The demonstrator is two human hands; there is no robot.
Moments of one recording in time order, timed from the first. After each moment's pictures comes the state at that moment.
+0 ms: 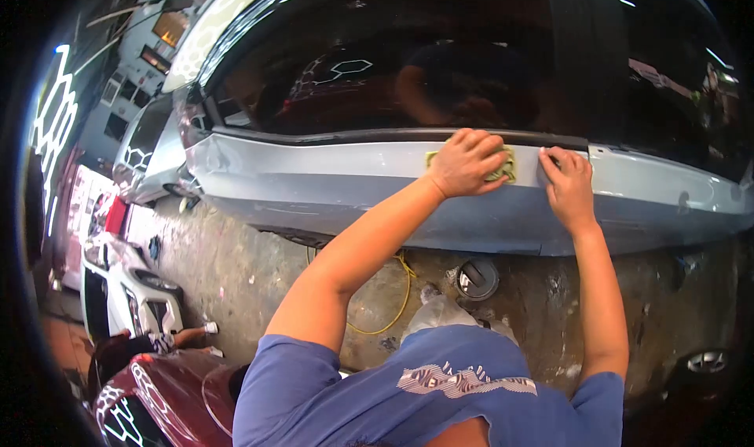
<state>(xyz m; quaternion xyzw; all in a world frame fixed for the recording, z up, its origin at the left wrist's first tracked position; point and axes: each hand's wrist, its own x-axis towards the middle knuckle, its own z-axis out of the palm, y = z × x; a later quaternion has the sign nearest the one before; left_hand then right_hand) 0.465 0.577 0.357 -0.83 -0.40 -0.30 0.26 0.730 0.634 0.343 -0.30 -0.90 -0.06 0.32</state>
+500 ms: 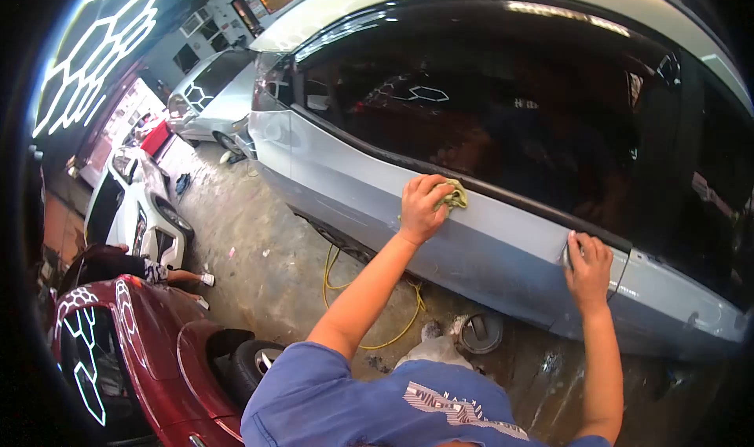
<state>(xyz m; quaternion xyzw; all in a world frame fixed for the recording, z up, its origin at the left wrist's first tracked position) 0.337 0.474 0.335 -0.58 -0.68 -0.37 0.26 0.698 0.637 0.342 -0.20 -0.92 -0.10 0.32</state>
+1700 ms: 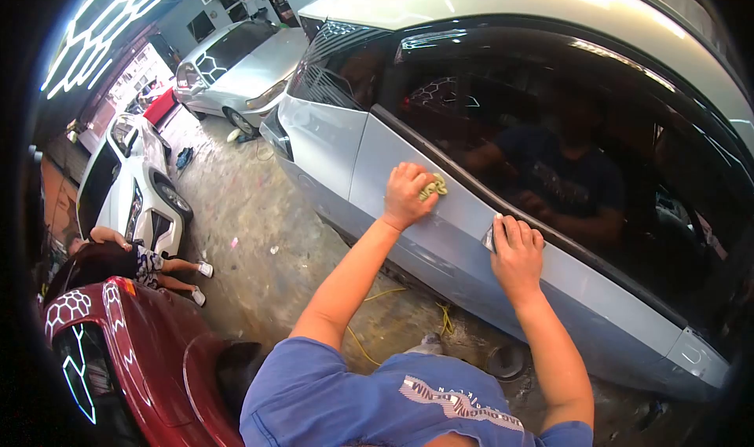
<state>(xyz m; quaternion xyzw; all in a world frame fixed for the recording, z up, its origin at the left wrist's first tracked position) 0.025 0.357 0.366 -0.56 -0.68 -0.34 0.31 0.289 0.478 0.359 -0.14 -0.92 -0.08 0.35</state>
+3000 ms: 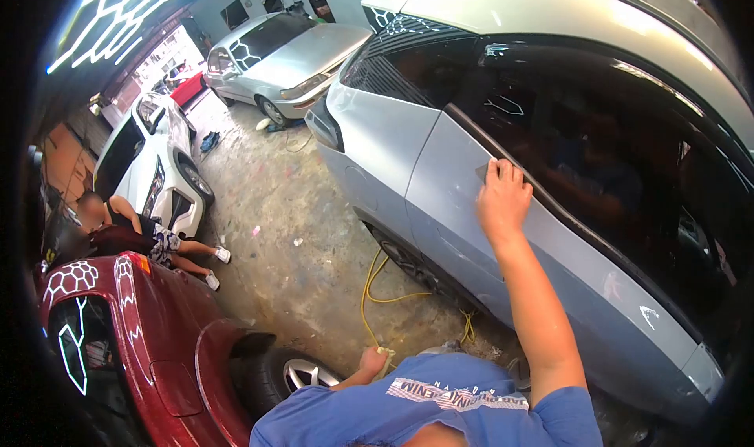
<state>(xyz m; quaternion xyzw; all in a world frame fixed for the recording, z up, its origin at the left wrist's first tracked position) 0.214 -0.058 0.031 0.04 -0.93 -0.20 -0.30 0.114 0.405 0.400 -0.24 -0.91 -0.03 0.35</state>
